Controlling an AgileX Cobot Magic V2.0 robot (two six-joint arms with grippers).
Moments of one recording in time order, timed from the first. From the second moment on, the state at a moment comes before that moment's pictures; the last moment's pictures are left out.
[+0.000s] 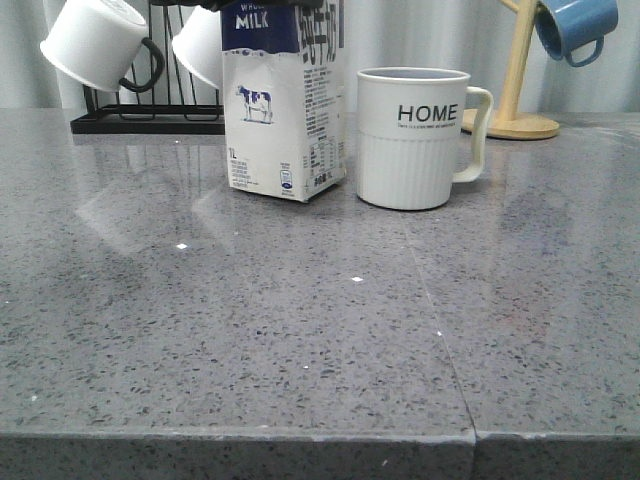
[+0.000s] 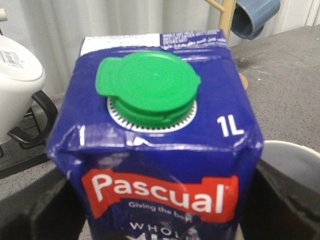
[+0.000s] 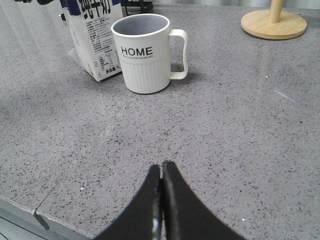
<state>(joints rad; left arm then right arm) -0.65 1.57 -1.08 -0.13 -0.20 0.10 0.34 0.09 -0.37 0.08 0.62 0.02</state>
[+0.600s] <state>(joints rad) -0.65 1.57 -1.08 -0.19 -0.20 0.10 0.34 0.09 -0.37 0.08 0.62 0.02</state>
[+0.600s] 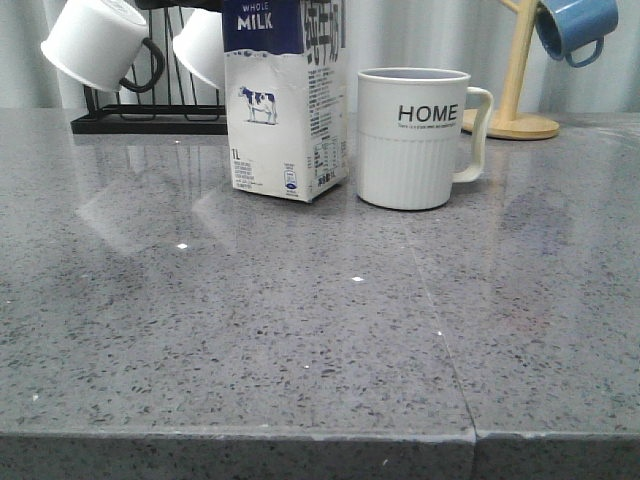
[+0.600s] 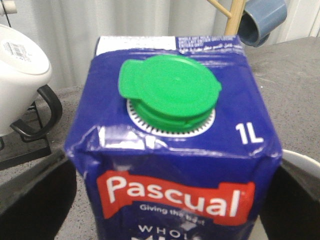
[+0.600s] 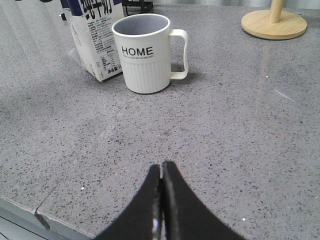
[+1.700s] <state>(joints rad) -0.52 1.22 -0.92 -0.08 0.02 0.10 0.34 0.09 -0.37 0.08 0.62 0.02</state>
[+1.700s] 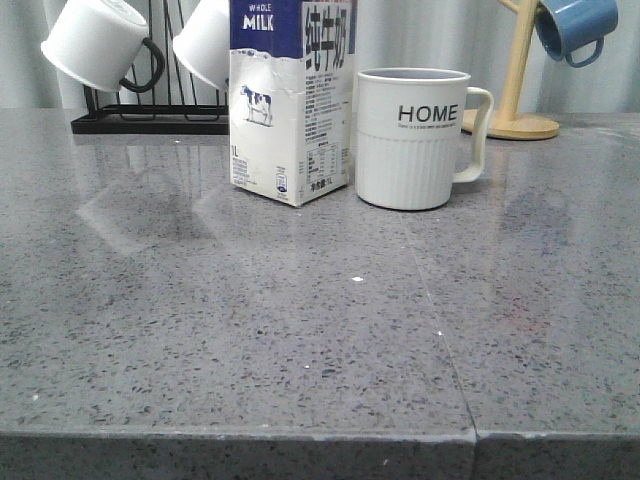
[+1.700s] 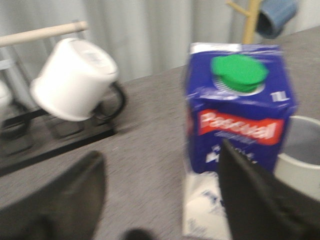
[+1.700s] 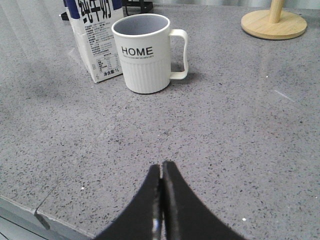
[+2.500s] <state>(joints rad) -0.06 0.61 -0.52 -0.08 0.22 0.11 0.34 0.09 -0.37 0.08 0.62 0.02</state>
